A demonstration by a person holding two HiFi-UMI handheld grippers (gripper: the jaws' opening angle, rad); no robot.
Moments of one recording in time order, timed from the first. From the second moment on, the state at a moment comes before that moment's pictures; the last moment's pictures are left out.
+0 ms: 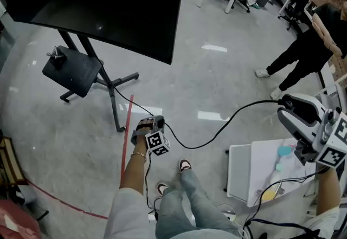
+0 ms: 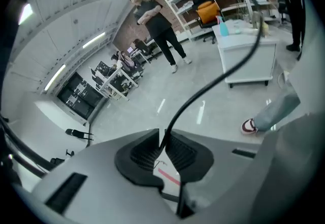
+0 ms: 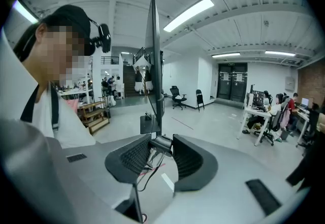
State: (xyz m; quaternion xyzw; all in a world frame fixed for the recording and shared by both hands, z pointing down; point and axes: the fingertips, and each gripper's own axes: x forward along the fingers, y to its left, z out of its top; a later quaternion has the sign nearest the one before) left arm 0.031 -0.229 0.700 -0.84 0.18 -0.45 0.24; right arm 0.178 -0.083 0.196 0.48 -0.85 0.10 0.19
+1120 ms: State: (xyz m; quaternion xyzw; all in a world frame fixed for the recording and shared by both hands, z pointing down) left arm -0.008 -0.114 0.302 -0.99 0.07 -0.14 -0.07; right arm 0.205 -0.129 0.331 0.45 -0.83 0.32 0.10
